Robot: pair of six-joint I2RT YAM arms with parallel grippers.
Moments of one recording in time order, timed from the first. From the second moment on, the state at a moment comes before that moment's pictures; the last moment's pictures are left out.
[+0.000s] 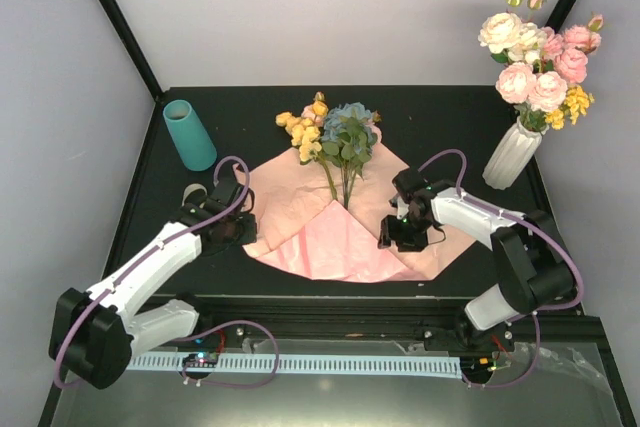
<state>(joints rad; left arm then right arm) -0.43 1.07 0.70 -0.77 -0.06 -0.54 0.47 1.53 0.84 -0.76 -0.34 0.50</state>
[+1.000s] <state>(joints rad) -0.43 1.11 0.94 -0.78 0.12 -0.42 0.47 1.85 1.34 -0.73 -0.61 0.45</state>
